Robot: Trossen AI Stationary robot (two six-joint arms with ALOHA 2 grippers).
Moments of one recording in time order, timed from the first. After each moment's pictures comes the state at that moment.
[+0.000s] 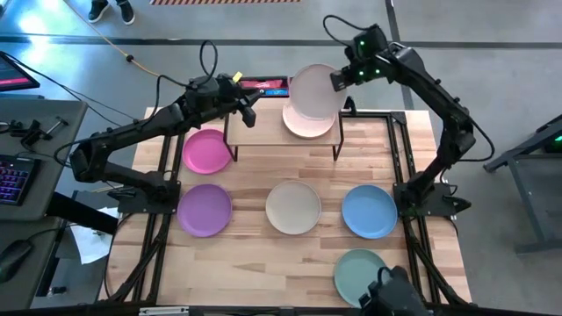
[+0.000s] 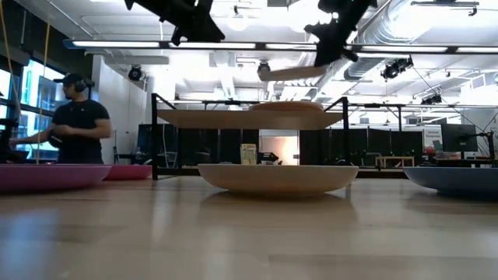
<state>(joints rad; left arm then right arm) 0.52 1.26 1.13 -0.06 -0.12 -0.02 -0.86 1.64 1.81 -1.01 -0.10 0.20</state>
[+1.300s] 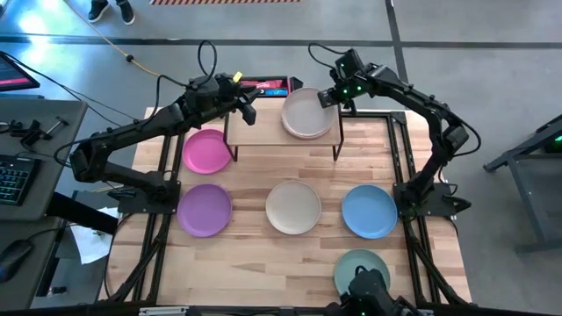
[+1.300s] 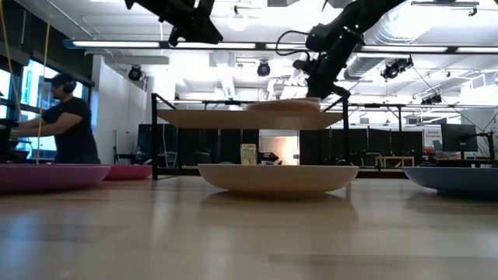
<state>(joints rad) 0.52 1.26 1.13 -0.06 -0.18 -0.05 -0.83 1.70 1.54 -0.79 -0.17 0.29</state>
